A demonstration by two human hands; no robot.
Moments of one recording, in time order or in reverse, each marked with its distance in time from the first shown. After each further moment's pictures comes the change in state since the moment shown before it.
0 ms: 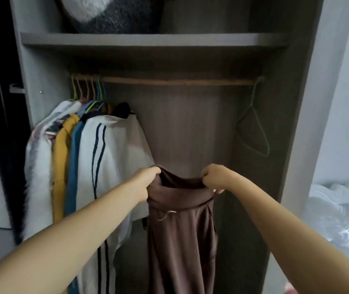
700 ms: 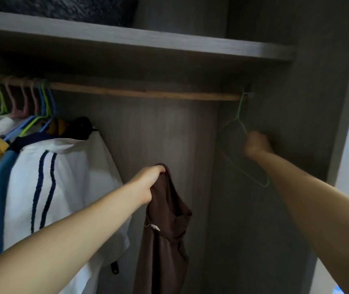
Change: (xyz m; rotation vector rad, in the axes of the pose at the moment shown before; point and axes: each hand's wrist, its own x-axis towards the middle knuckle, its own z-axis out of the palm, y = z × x) left_hand 0.143 0.077 0.063 -0.039 -0.319 0.085; right_hand 0.131 0.090 -0.138 -0.036 0.773 0.479
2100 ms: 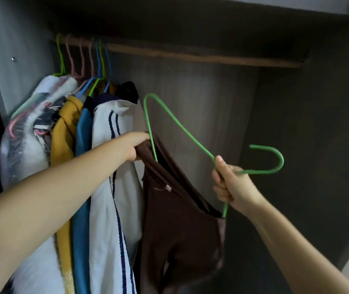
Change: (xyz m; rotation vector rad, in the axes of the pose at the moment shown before) left_hand -0.006 0.018 -0.179 0.095 0.073 -0.134; right_hand -0.269 -0.106 0.067 1.271 -0.725 -0.033
